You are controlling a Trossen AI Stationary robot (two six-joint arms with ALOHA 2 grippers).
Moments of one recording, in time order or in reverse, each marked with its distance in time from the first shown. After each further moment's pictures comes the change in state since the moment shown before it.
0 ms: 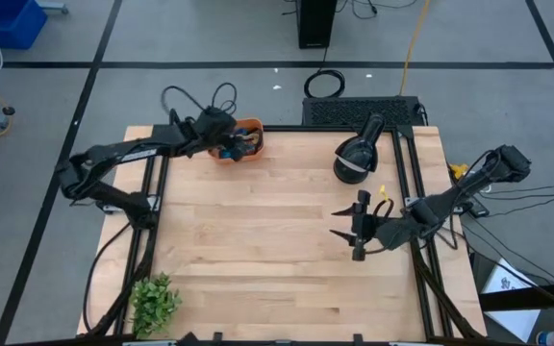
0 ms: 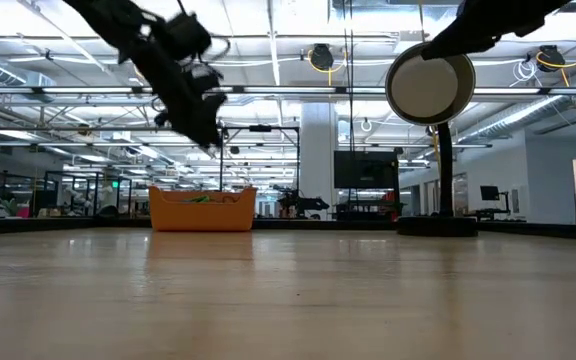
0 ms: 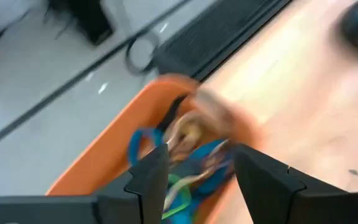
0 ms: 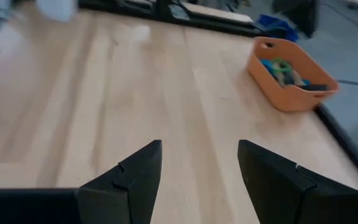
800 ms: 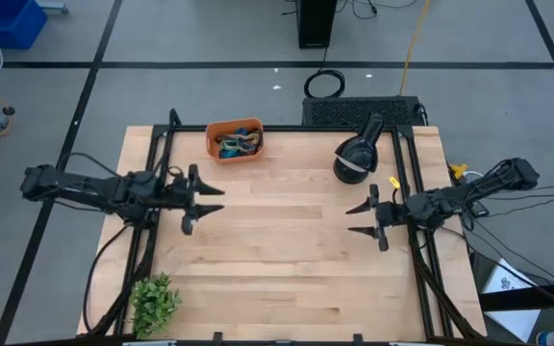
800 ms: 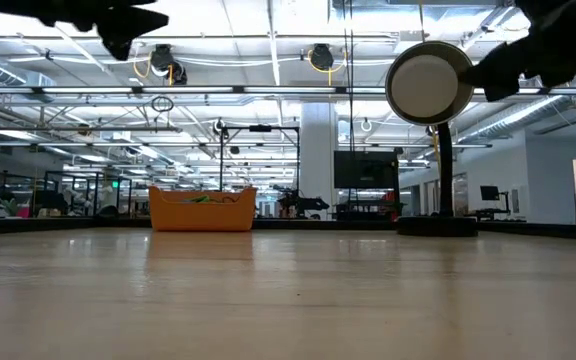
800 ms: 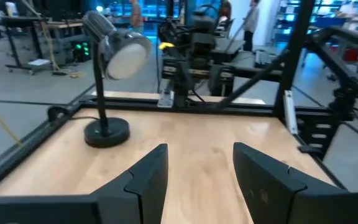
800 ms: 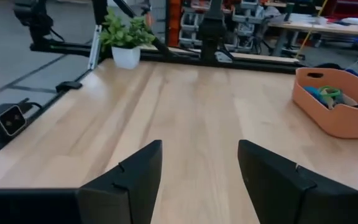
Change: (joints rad) left arm -0.704 -0.759 -0.493 0.367 0.084 0.002; right arm -0.173 -0.543 -0.463 0.301 -0.403 -0.157
